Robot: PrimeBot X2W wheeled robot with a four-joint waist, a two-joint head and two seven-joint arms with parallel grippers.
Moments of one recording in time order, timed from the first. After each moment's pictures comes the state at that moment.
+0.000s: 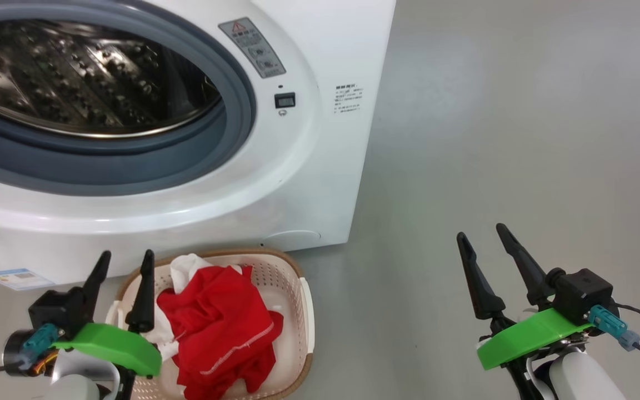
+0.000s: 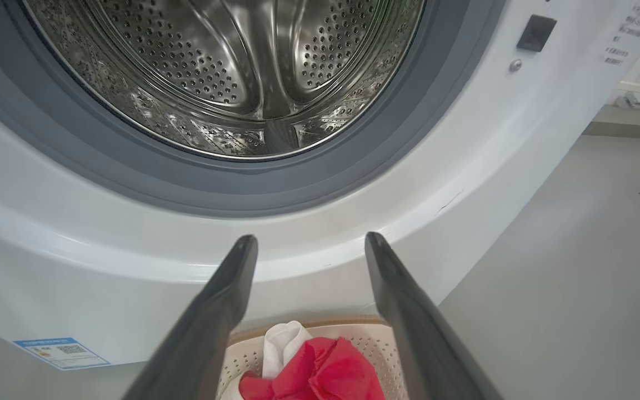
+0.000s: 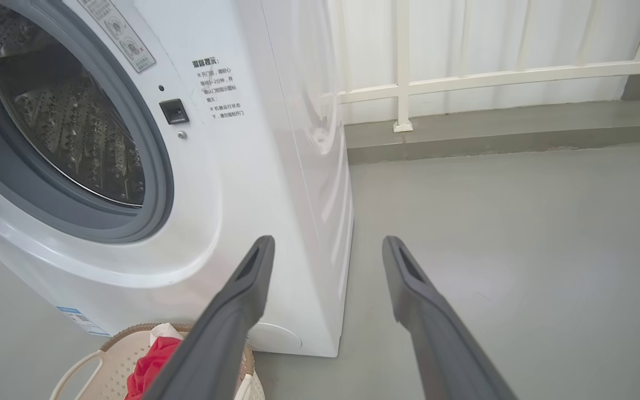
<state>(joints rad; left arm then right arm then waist) -0.34 0.13 0.00 0.58 -0.27 -0.13 -0.26 -0.16 -0.05 0.12 0.29 0.34 0.12 -0.26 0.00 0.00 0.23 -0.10</state>
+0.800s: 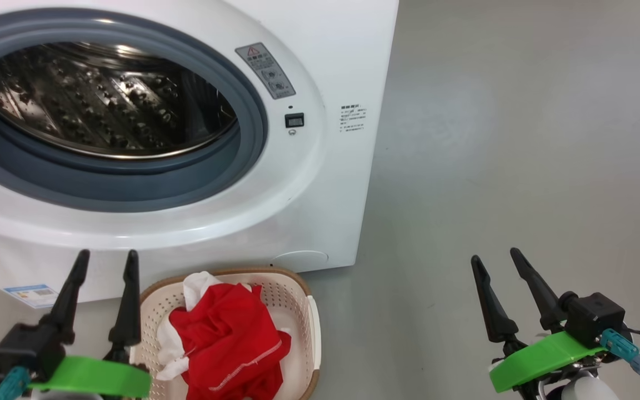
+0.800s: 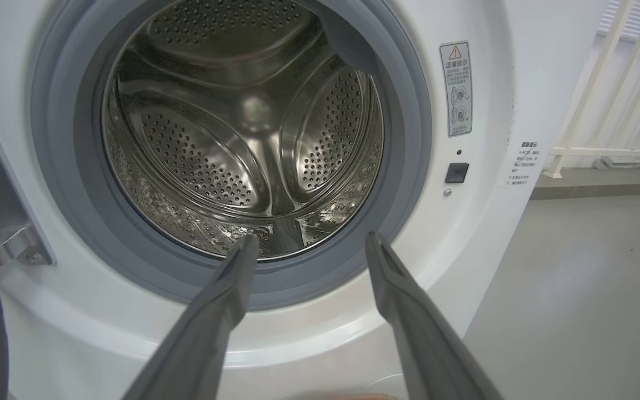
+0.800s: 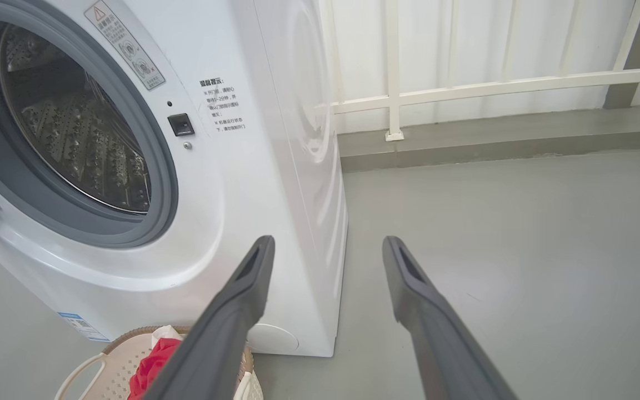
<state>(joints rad) -0.16 0.11 0.08 0.21 -0.21 -0.13 -0.26 -0.08 -0.06 0.08 0.27 0.34 0.12 -0.26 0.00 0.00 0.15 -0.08</state>
